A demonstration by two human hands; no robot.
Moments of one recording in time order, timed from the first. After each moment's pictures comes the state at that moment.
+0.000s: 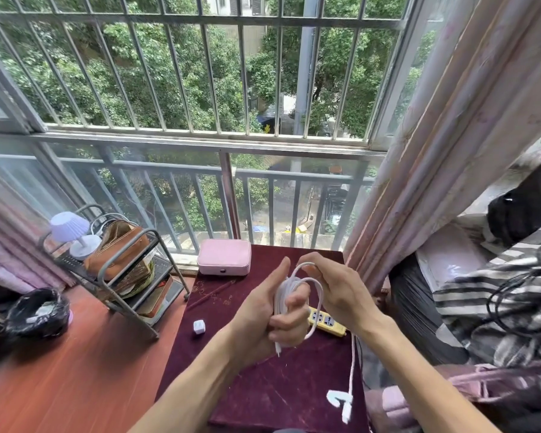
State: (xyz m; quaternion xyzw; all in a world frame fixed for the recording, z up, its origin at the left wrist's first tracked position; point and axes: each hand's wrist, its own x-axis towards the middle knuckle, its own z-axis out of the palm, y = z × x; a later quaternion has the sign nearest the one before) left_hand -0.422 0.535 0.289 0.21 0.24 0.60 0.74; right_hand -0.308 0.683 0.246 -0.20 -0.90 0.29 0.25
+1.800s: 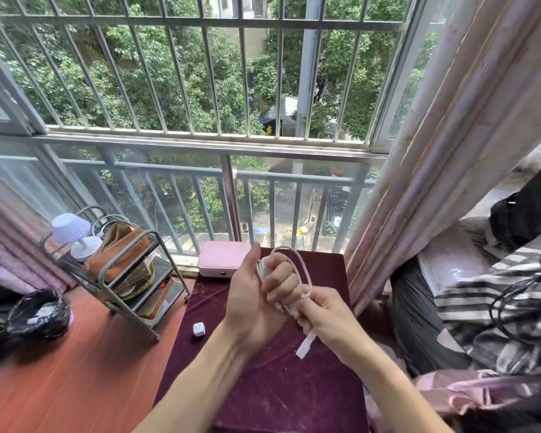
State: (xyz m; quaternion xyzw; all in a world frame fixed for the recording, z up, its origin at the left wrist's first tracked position) left_hand -0.431 0.555 0.289 0.07 0.13 0.75 0.64; right_hand -0.311 0.639 0.248 -0.26 -0.65 0.70 0.17
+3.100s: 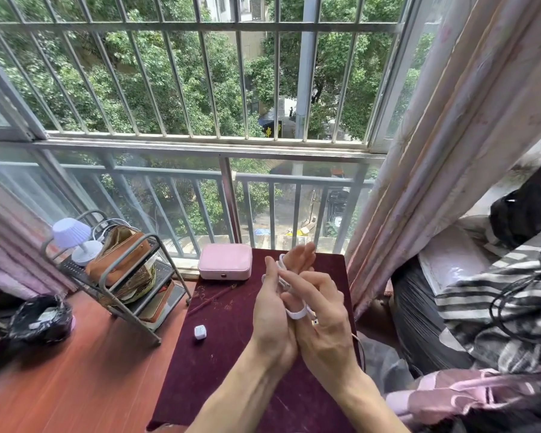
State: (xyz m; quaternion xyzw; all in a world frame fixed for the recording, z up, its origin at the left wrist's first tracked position) left_hand -0.387 0.565 0.291 0.04 0.35 0.79 0.51; right_hand -0.309 0.603 0.255 -0.22 -0.78 0.40 0.43
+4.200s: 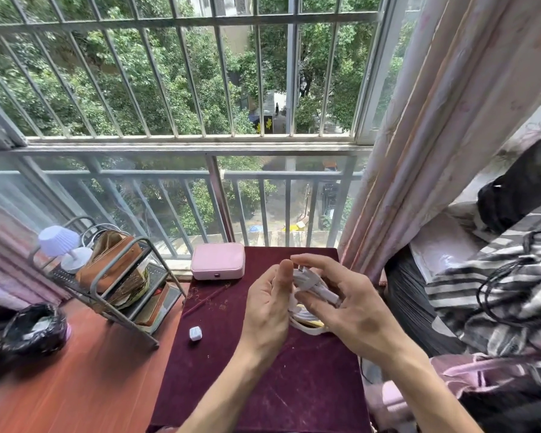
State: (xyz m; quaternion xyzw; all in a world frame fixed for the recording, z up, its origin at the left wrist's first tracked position) left_hand -0.390 0.564 0.277 0.34 0.55 0.69 0.33; right_hand -0.266 0.657 0.300 -0.17 -0.81 0.48 0.27
